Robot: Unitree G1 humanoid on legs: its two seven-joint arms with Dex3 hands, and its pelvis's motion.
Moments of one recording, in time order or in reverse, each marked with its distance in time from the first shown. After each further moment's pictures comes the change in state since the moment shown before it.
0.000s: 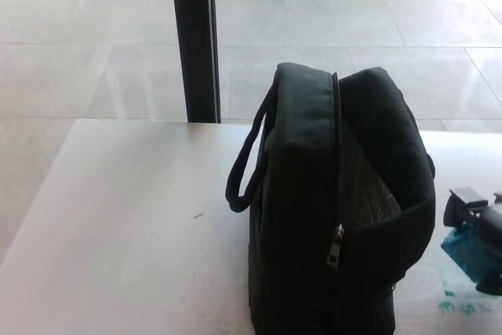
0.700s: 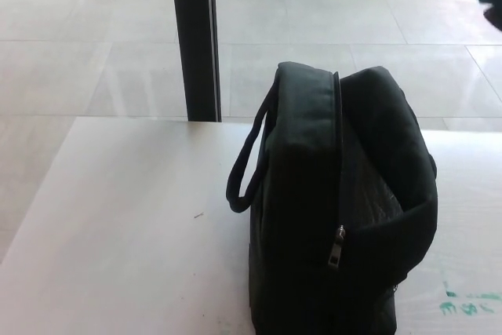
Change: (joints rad) left_arm 0.012 0.004 0.005 0.011 -0.001 0.000 0.003; right_arm -0.456 0.078 -0.347 -0.052 0.145 -0.187 -0.161
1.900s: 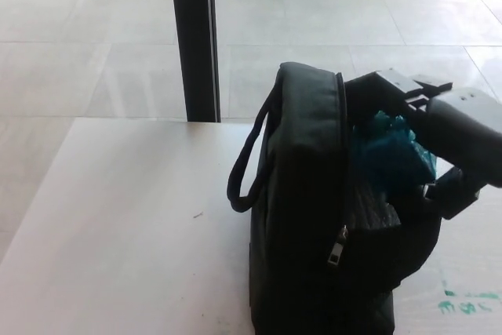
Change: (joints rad) left_arm 0.011 0.001 0.002 -0.004 -0.001 0.000 0.011; right_arm 0.316 0.014 0.223 -0.262 0.074 -0.015 0.362
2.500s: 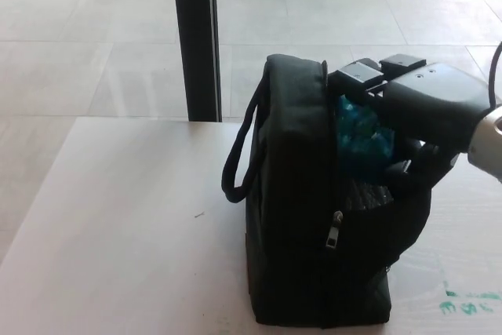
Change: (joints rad) left_arm -0.004 0.006 0.008 -0.008 -0.001 0.000 -0.003; right_arm -0.213 -0.006 0.146 0.031 -0.185 0.174 0.184
